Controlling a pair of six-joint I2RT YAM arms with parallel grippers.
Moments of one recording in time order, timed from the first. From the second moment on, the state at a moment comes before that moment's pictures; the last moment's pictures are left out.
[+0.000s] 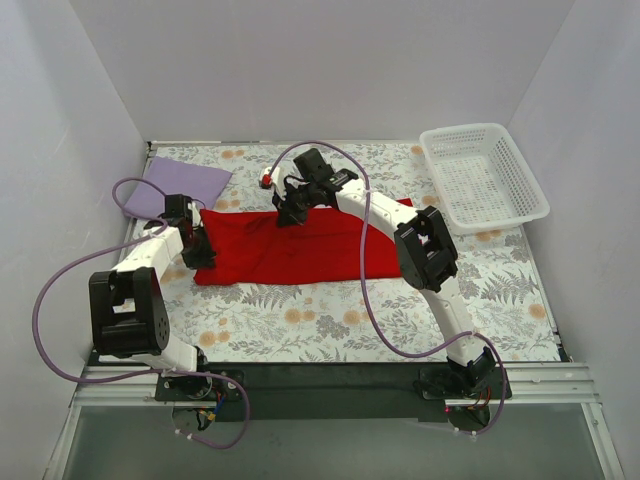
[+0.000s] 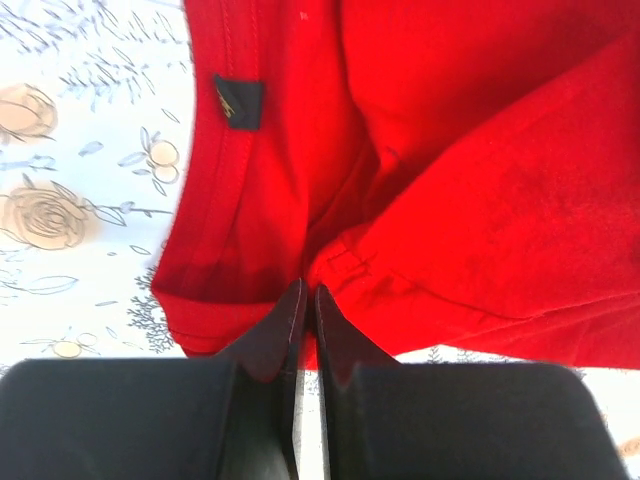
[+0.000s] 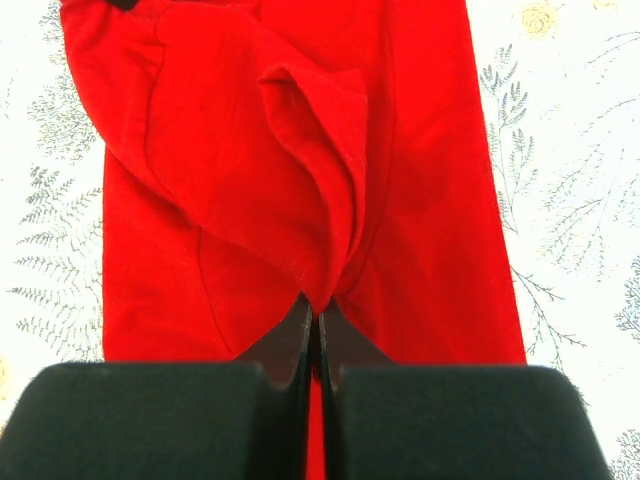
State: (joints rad) left arm 0.08 1.52 0.91 -0.58 0.09 -0.29; right arm 0.73 2.31 2.01 -0.50 -0.67 -0.47
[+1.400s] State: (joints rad) left arm 0.08 1.52 1.02 -0.55 -0.03 -0.31; right arm 0.78 2.42 2.09 -0.41 -0.13 -0.28
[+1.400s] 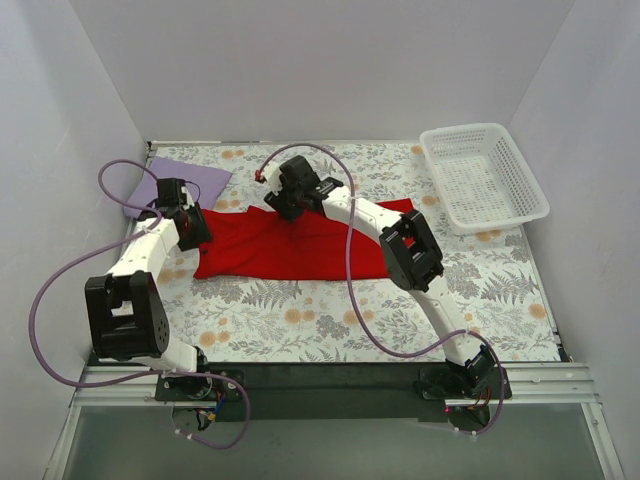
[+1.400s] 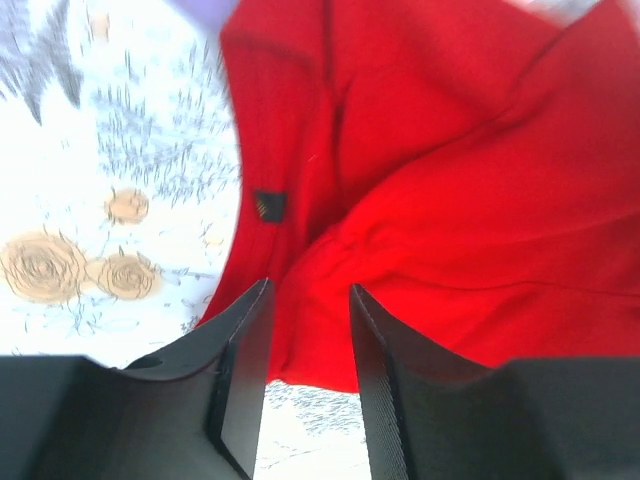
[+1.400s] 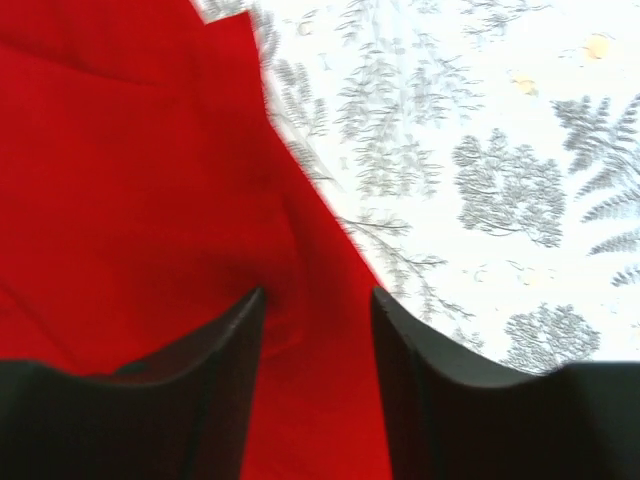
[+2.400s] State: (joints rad) left arm -0.08 1.48 0.89 -0.37 0.27 -0.30; right arm 0.61 2.49 2.08 -0.41 -0.75 -0.17
